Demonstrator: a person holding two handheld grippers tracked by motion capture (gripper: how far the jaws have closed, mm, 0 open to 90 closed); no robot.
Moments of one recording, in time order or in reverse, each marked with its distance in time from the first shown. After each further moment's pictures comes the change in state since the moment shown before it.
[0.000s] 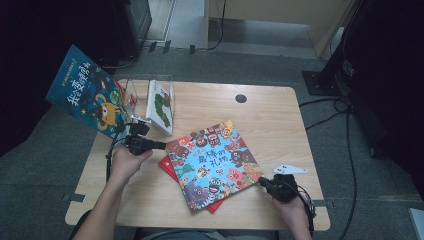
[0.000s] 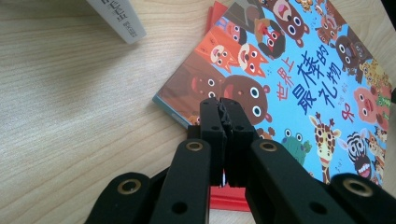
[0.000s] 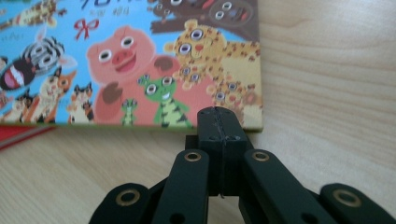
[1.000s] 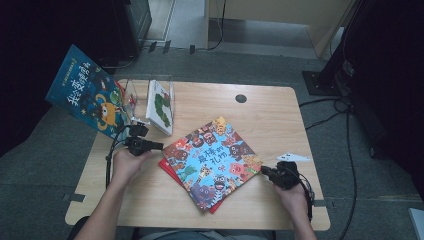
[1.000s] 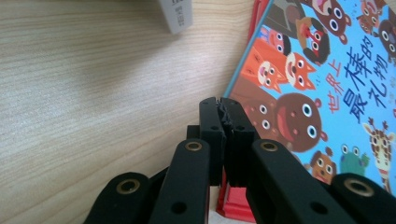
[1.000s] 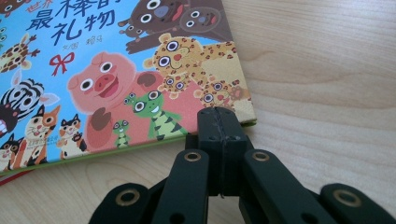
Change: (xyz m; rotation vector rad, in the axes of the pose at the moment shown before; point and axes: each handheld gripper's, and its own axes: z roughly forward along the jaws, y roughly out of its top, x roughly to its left) left arm 0.017 -0.005 0.016 -0.001 0.087 -0.042; right arm -0.033 0.021 0.016 -0.040 0.020 0.070
